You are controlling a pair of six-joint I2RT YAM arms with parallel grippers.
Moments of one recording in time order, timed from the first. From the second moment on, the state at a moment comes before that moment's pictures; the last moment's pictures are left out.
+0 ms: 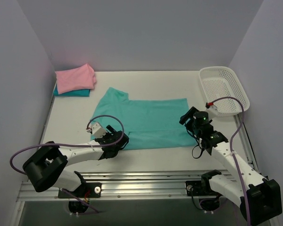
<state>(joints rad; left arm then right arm) -0.87 1.40 0.57 -0.31 -0.89 -1.51 0.34 0.95 0.56 -0.21 0.30 0.80</state>
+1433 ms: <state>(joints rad) -0.79 1.49 0.60 -0.15 -0.91 -1.40 0.34 1.05 0.56 -0.14 0.30 0.80</state>
